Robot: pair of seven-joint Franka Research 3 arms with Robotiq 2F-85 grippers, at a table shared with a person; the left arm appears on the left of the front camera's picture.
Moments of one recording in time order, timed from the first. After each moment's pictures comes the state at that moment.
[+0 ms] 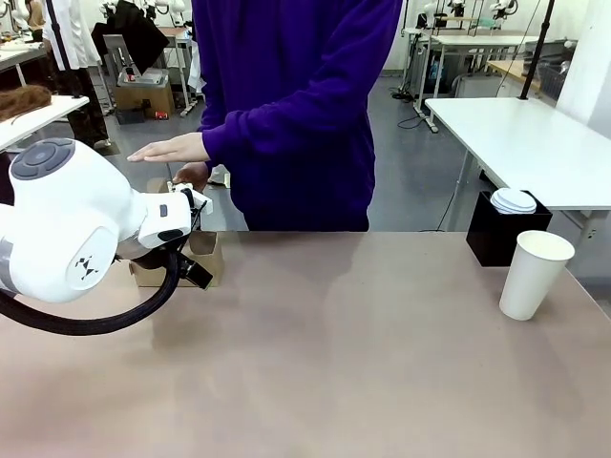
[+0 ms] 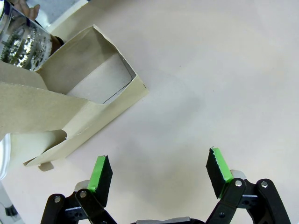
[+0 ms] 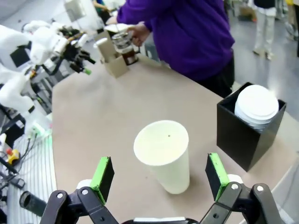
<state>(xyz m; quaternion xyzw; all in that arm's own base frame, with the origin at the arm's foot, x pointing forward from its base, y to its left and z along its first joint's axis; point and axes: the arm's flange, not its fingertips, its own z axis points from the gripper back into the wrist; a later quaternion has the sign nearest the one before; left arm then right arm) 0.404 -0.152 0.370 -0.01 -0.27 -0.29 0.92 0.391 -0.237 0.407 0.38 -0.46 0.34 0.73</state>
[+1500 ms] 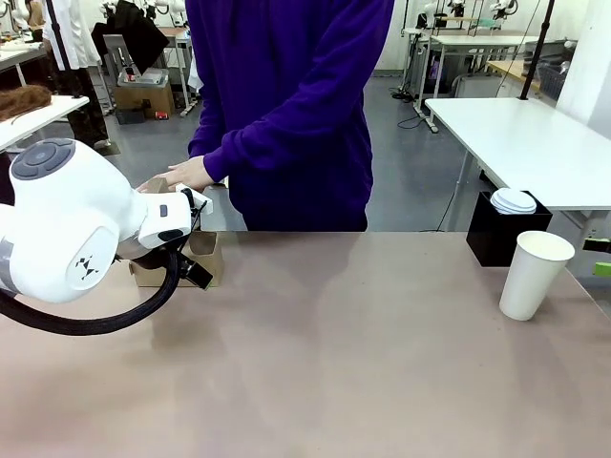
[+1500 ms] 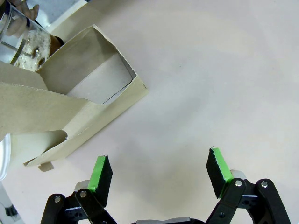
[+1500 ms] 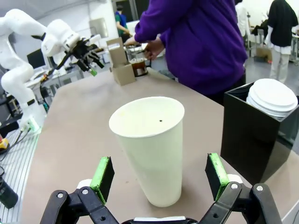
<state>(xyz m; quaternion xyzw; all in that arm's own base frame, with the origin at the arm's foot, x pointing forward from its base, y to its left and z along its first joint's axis) 0.404 -0.152 0.370 -0.01 -0.27 -0.29 0.92 0.410 -0.221 0.290 0.42 -0.53 0.36 0.64</state>
